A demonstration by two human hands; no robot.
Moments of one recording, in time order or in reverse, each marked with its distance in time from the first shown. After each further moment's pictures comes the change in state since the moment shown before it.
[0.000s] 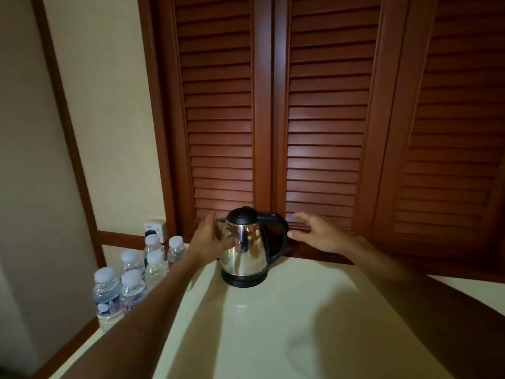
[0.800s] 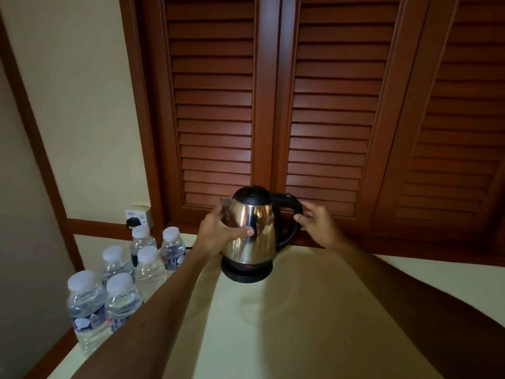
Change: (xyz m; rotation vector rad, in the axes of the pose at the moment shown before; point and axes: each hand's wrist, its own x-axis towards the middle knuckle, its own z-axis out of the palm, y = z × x) left_hand 0.049 -0.046 0.027 -0.349 -0.081 0.035; right_hand 0.051 0.016 0.071 0.452 0.319 0.060
